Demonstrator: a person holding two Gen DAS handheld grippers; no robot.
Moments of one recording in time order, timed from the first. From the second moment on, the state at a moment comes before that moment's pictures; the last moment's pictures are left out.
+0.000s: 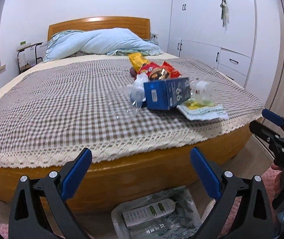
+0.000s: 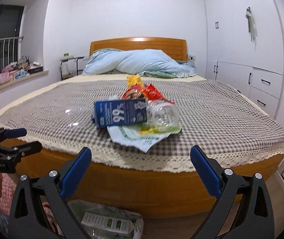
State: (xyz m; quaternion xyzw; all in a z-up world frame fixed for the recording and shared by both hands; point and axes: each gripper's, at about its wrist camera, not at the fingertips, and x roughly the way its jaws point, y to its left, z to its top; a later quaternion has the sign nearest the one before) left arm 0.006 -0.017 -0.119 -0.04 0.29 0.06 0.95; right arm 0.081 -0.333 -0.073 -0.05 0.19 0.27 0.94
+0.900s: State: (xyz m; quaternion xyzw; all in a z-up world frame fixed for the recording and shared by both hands) left arm 0.056 0.002 -0.061 -0.05 0.23 0.08 0.97; right arm 0.139 -0.345 -0.008 0.00 0.10 0.24 0.97
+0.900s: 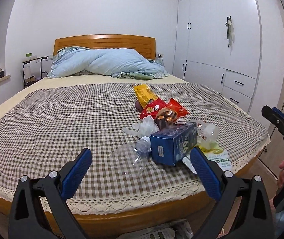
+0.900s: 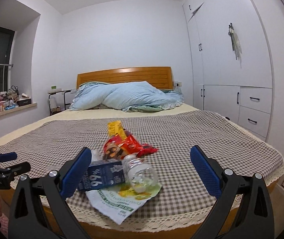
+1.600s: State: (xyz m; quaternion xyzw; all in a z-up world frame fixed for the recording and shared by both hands) left arm 0.107 0.013 -0.087 -0.06 0.29 0.07 0.95; right arm 0.222 -0.317 -0.068 -0.05 0.23 0.24 0.94
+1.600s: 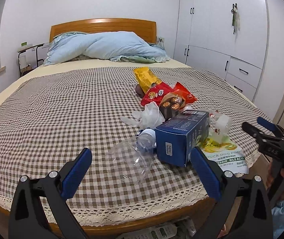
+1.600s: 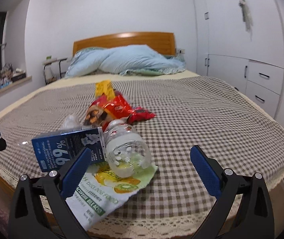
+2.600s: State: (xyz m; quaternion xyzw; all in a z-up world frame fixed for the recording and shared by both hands) left arm 0.156 -0.024 -0.088 0.01 0.33 0.00 0.94; right arm 0.248 -0.313 -0.077 -0.07 0.25 0.26 0.93
